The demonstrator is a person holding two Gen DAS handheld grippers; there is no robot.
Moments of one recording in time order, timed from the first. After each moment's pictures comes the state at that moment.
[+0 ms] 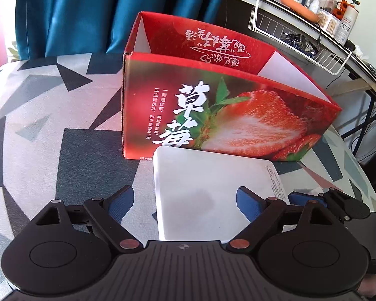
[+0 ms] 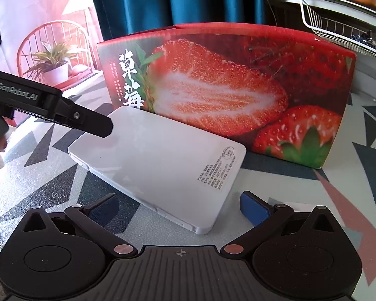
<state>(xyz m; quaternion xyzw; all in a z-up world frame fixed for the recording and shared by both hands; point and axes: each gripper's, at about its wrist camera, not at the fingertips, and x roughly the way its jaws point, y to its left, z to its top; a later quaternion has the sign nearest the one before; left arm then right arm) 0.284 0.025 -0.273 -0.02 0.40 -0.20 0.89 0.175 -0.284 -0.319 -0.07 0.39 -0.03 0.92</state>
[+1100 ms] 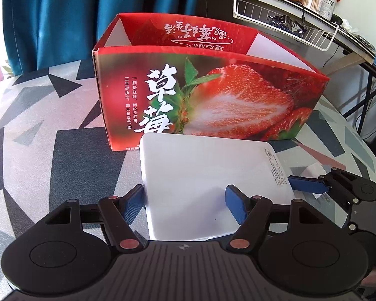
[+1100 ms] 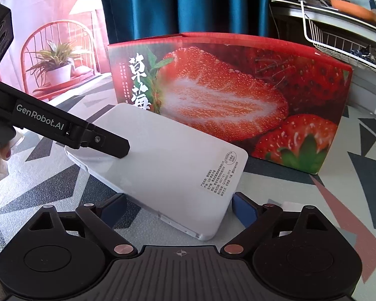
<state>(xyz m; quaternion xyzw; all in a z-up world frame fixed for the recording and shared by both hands) 0.256 0.004 -0.274 0.04 0.40 -0.21 0.89 0.159 -0.276 -0.317 -0.10 0.37 -0.03 0.92</state>
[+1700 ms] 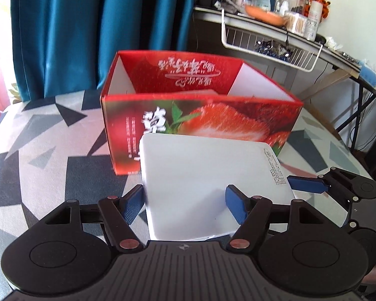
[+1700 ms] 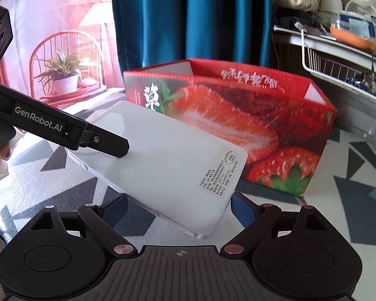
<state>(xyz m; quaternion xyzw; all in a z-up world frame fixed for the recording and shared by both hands) 0.221 0.006 -0.228 0.04 0.33 -0.22 0.92 0.136 -0.256 -0.279 -0.12 0.33 -0.02 0.94</state>
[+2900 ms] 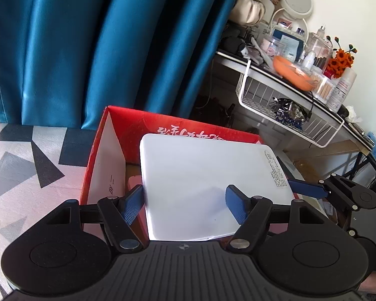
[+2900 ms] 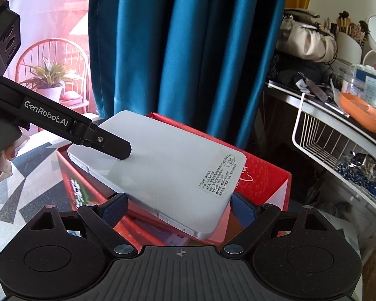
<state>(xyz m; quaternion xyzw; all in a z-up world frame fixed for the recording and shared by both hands) 0.359 -0.024 -0.180 -0.07 0.33 -0.22 0.92 0.272 -0.311 -0.178 -0.21 0.32 -0.01 0.92</state>
